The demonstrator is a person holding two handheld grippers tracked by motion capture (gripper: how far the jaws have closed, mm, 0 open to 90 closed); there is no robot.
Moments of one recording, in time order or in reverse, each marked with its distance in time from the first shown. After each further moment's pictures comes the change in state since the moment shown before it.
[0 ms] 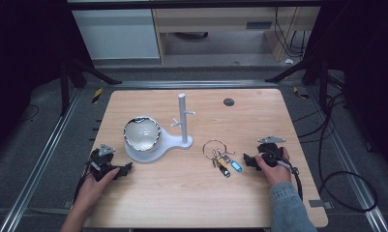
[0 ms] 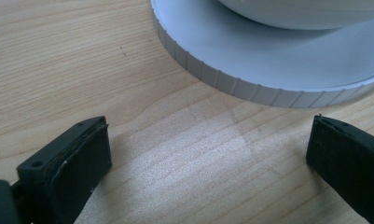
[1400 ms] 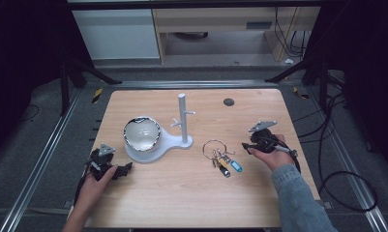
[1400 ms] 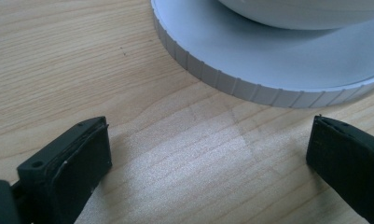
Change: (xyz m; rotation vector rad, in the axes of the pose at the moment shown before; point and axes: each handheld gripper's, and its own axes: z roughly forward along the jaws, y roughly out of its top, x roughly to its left) left arm 0.000 0.000 0.000 0.002 0.002 0.000; right arm 0.014 0.063 -0.025 0.066 0.137 -0.303
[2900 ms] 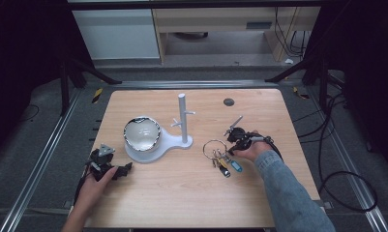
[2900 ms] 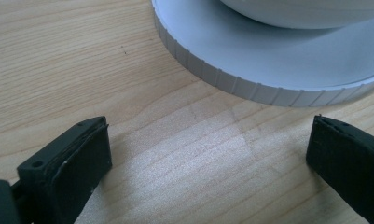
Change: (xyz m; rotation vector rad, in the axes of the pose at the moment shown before) left arm 0.000 -0.001 -0.001 0.001 0.002 -0.002; right arm 0.029 0.036 0.054 0.326 0.232 -0.158
